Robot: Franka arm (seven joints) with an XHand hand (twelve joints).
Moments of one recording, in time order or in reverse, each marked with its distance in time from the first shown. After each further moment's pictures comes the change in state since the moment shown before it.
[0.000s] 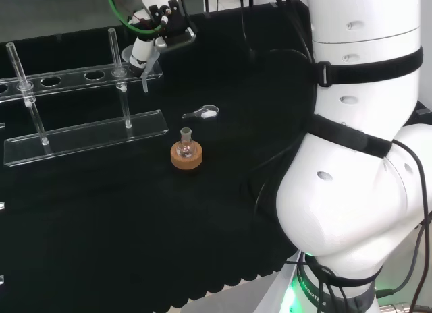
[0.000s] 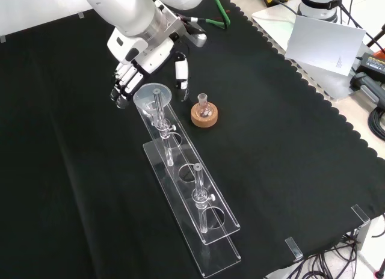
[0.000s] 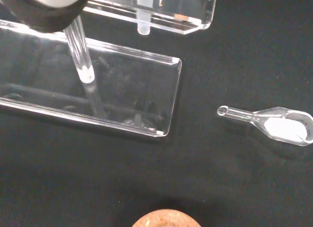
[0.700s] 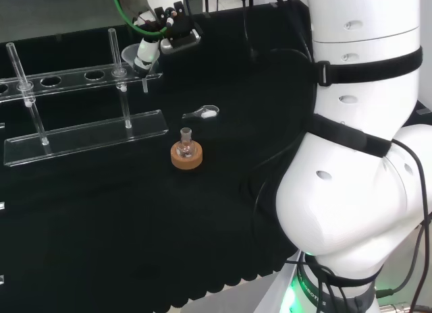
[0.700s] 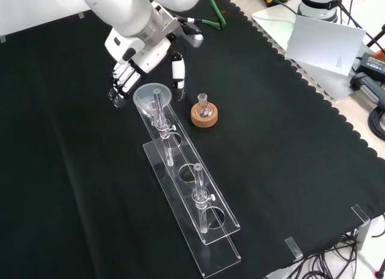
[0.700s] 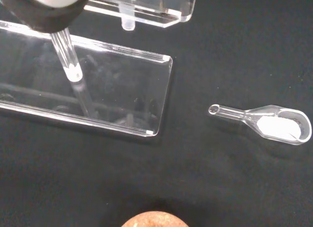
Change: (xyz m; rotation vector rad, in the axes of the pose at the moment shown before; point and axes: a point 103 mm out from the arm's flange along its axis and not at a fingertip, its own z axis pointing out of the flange) arm -0.011 0.005 0.005 -0.003 0.006 0.005
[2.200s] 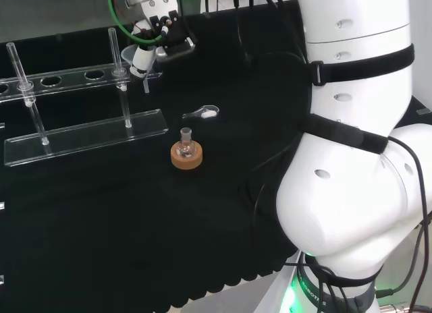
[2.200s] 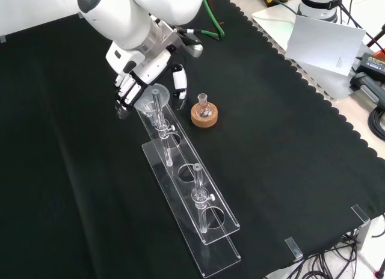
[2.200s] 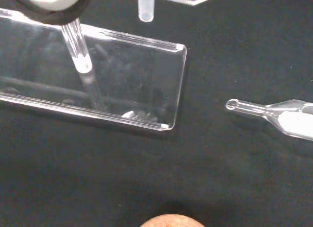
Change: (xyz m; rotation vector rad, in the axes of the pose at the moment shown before) arm 0.014 0.015 0.015 0.018 0.011 -0.010
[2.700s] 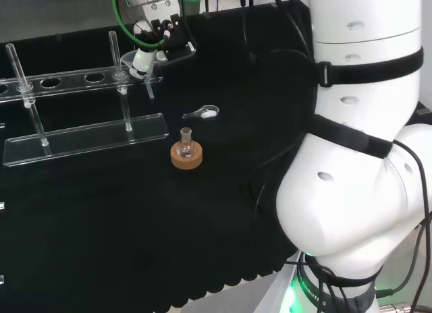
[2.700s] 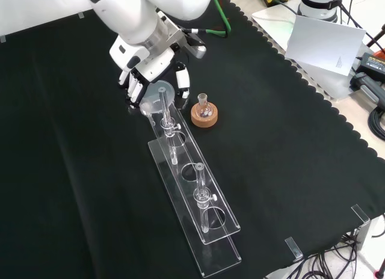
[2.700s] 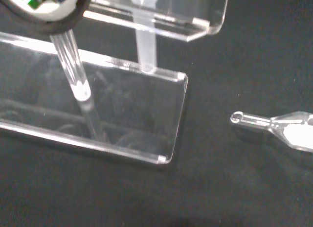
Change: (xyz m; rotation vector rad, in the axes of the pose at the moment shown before) arm 0.001 -0.005 0.002 -0.089 0.009 0.009
